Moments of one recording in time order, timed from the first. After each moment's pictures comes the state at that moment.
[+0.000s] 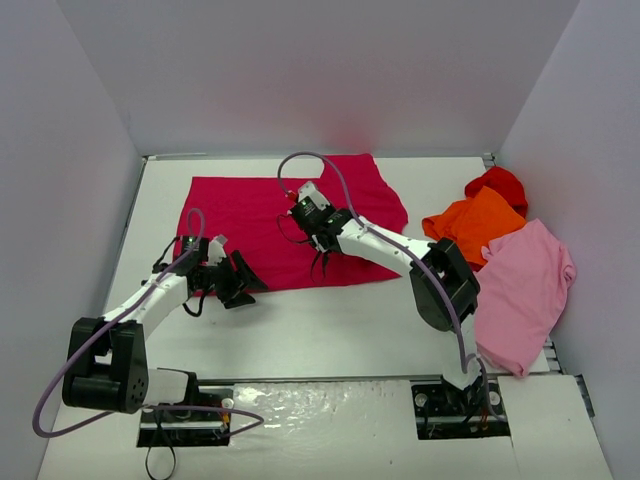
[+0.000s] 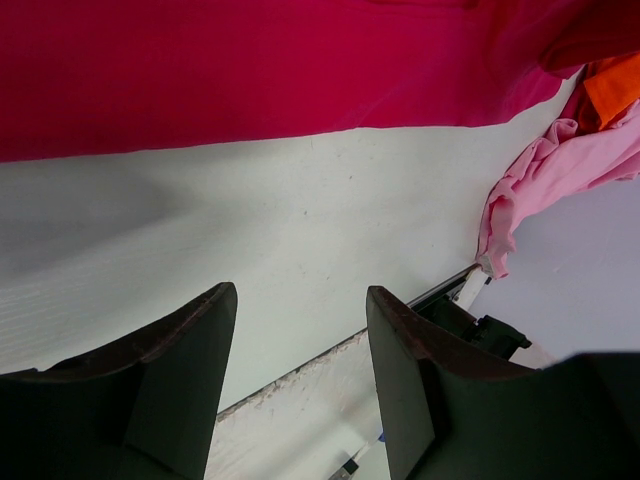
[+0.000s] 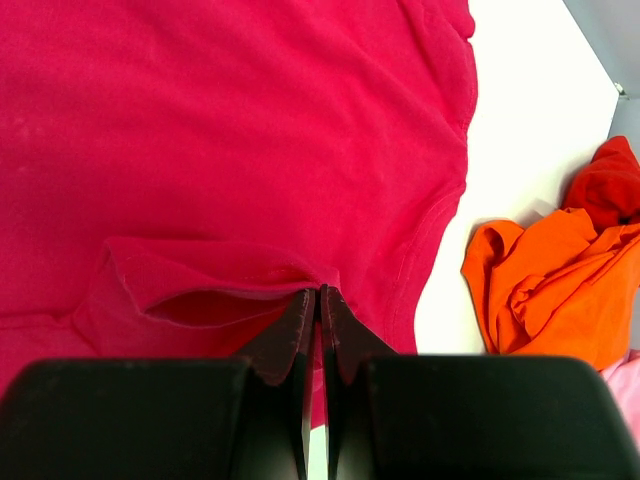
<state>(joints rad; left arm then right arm) -0.12 1.31 0.67 -0.40 0.63 -0.74 0.79 2.00 1.55 -0.55 0.73 -0.04</state>
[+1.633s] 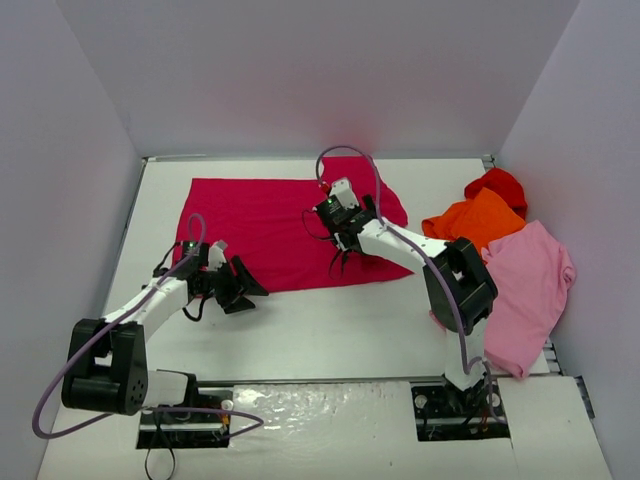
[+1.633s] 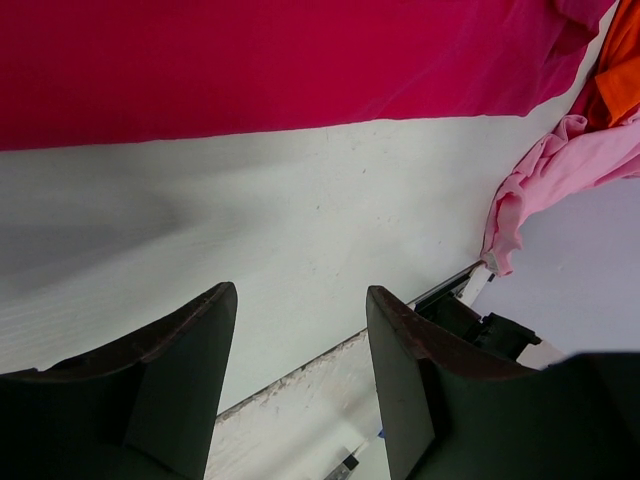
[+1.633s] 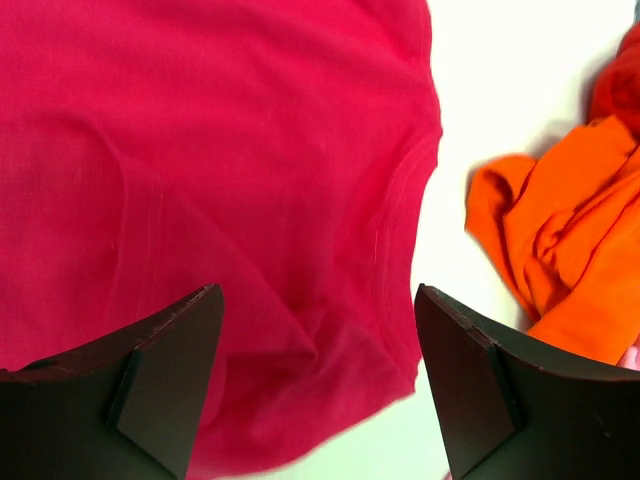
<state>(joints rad) -0.12 1.31 0.64 -0.38 0.63 -0.74 0.68 1.93 1.39 -0.44 0.74 0.14</state>
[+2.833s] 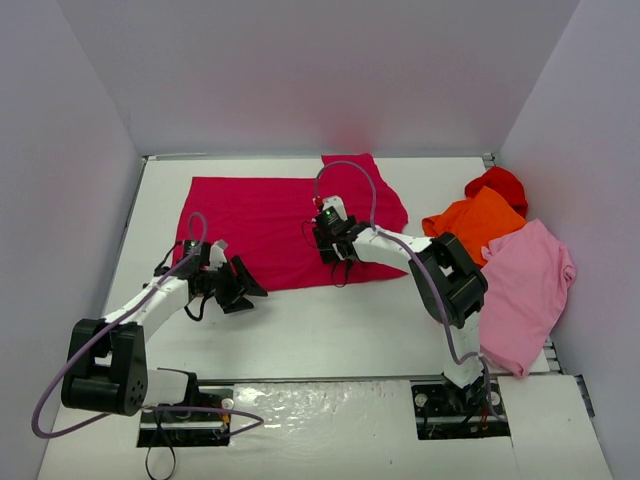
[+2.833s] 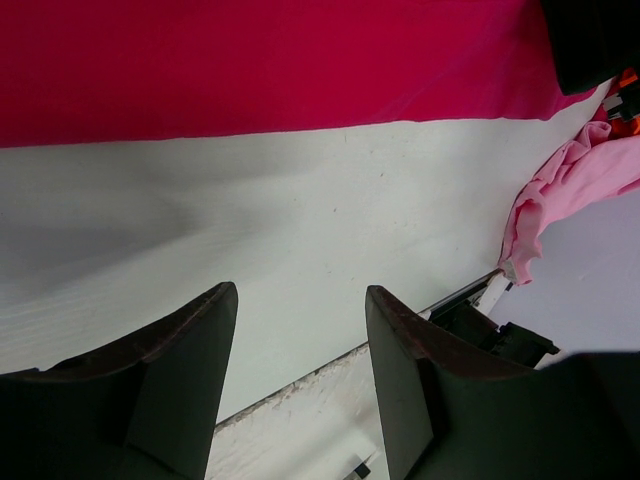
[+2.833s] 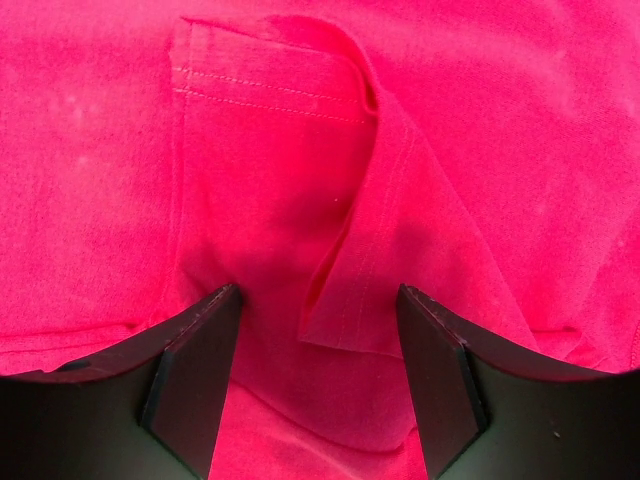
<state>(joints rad) -0.13 1.31 0.64 -0.40 0.59 -0.73 0.68 1.99 1.30 -0.29 0.37 0.26</state>
